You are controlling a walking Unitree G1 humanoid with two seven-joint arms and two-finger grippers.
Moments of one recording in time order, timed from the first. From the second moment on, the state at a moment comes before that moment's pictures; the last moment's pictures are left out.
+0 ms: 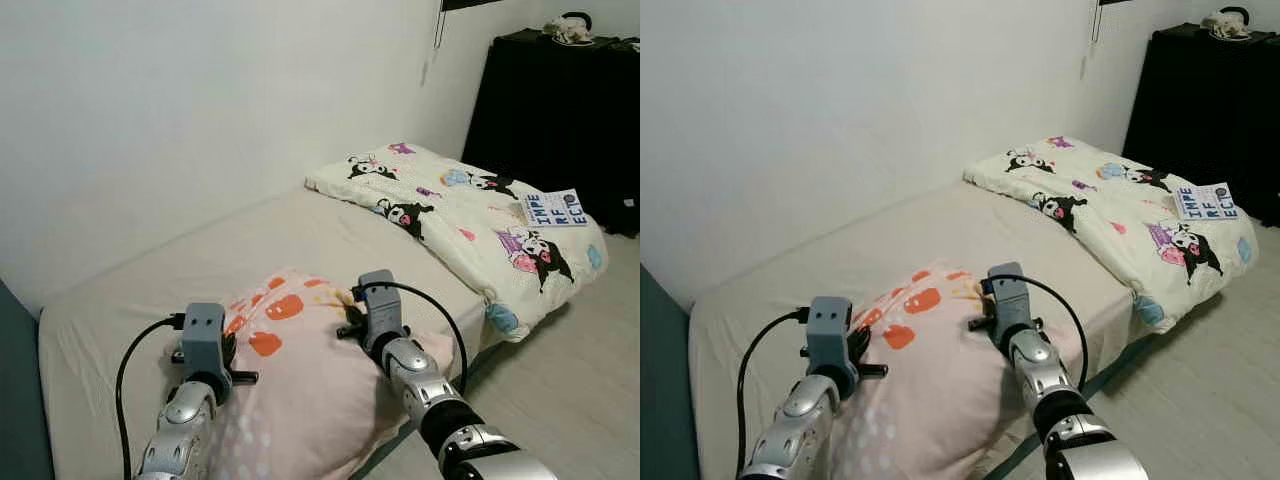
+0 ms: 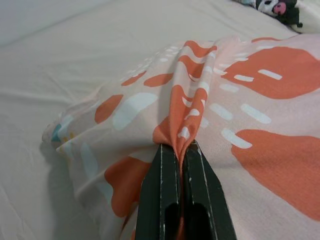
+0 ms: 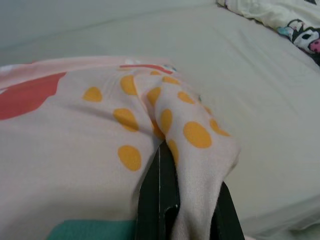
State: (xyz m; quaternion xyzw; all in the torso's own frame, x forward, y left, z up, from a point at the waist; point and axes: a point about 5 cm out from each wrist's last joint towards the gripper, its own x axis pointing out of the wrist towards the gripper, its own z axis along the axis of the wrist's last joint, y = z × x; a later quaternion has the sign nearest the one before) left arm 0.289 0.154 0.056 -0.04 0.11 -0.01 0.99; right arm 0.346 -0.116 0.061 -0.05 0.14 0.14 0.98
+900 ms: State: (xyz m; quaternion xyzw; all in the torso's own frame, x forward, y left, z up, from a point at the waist) left arm 0.270 0.157 0.061 -0.04 0.09 0.03 0.99; right arm 0.340 -0.109 0.058 -0.03 0.13 0.17 0.98
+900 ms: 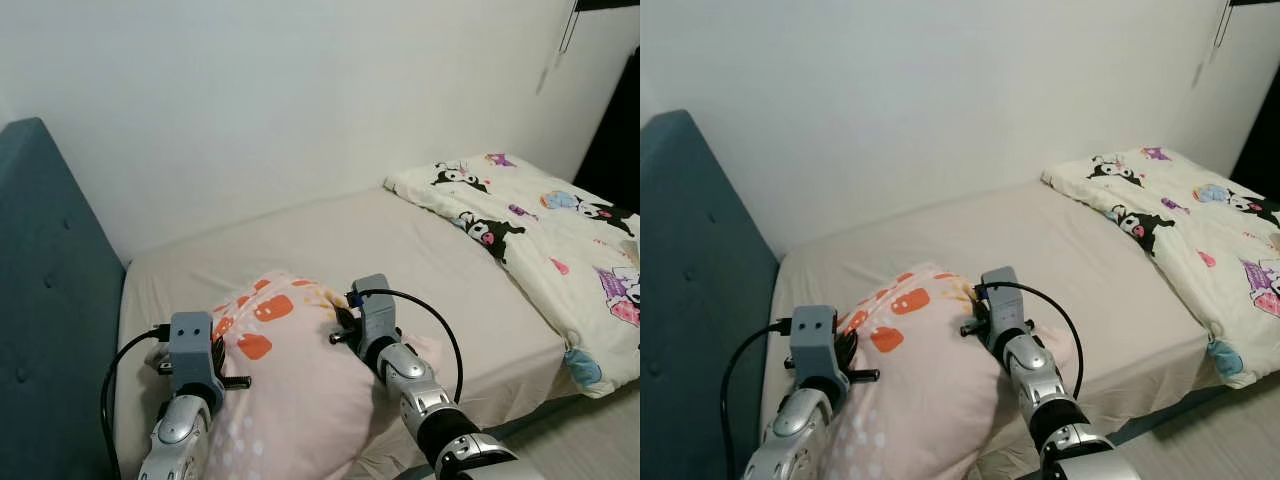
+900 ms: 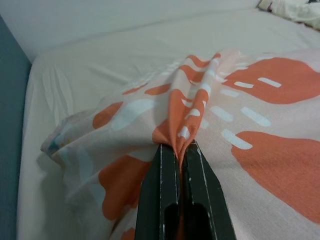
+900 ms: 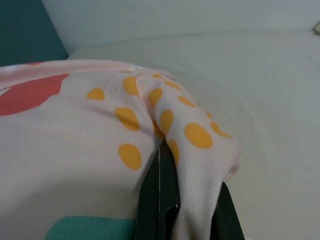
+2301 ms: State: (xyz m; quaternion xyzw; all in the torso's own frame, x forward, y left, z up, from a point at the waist) left arm 0.273 0.155 0.062 -0.05 0.10 0.03 0.99; right arm 0.338 -0.116 0.055 -0.05 0.13 0.16 0.98
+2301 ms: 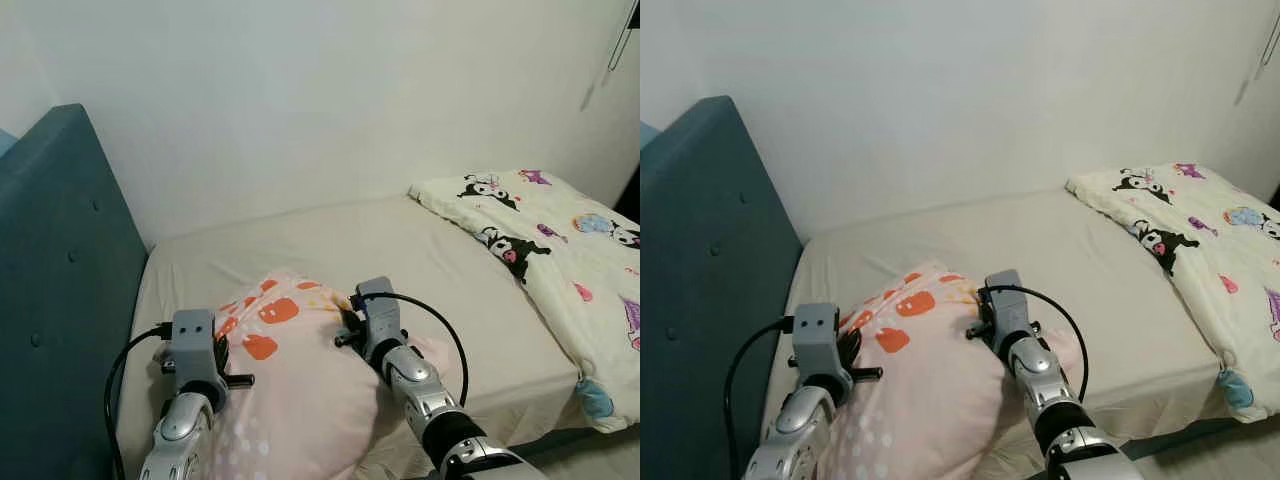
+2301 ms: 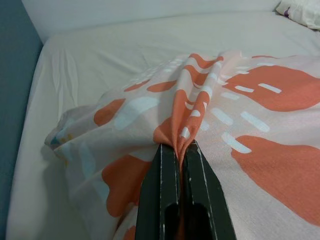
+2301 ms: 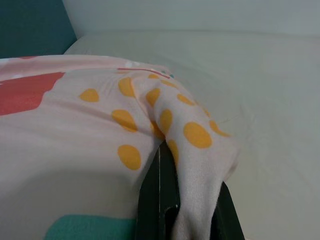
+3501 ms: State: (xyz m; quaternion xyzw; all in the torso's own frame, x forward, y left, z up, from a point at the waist) left arm 0.267 0.161 0.065 -0.05 0.08 0.03 1.00; right arm 0.335 -0.111 0.052 -0.04 0.13 0.16 0.98
